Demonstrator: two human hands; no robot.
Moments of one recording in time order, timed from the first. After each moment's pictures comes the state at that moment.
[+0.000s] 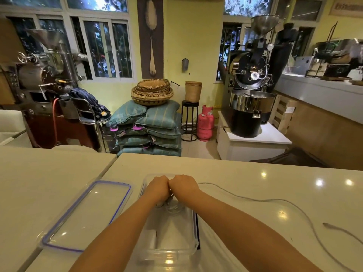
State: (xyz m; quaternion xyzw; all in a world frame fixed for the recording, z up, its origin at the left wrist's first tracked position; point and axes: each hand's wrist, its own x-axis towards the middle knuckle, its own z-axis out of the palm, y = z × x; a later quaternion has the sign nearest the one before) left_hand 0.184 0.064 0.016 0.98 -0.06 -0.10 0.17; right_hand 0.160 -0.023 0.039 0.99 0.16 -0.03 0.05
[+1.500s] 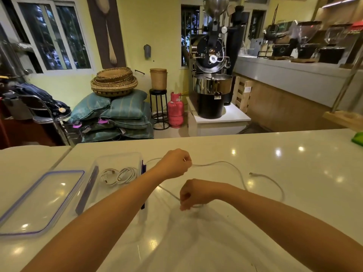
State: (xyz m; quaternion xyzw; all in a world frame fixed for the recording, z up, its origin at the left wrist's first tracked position) left_hand 0.074 -0.079 0.074 0.90 -0.30 -0.09 0.30; right_hand 0.021 -0.179 0.034 0.94 0.12 -0.24 -0.23
